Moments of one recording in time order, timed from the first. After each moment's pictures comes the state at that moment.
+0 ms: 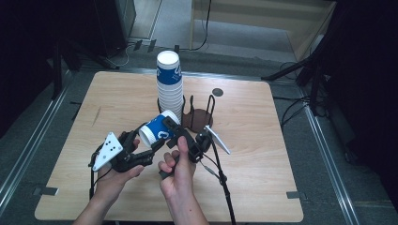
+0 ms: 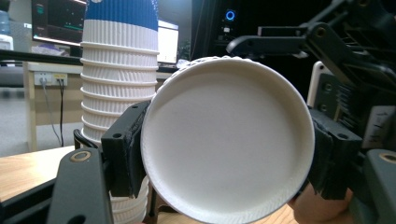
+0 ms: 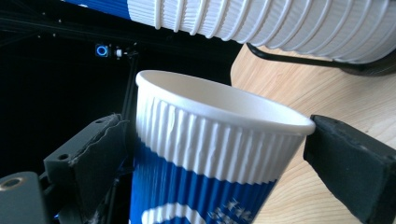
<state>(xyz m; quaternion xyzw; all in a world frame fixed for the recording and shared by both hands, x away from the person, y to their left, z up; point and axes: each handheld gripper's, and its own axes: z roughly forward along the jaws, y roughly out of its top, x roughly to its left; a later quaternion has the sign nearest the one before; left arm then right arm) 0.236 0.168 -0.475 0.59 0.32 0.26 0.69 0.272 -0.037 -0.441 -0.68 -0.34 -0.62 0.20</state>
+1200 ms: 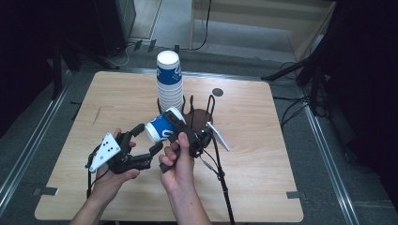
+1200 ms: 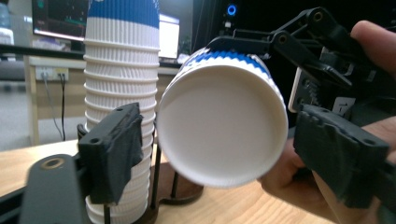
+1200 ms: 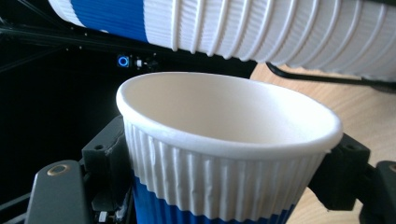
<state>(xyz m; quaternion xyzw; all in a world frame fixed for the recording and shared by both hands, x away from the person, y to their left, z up) 0.231 0.174 -0.469 0.60 0.34 0.24 0.68 0.285 -0.038 -0.443 -0.66 -0.31 -0.65 0.21</state>
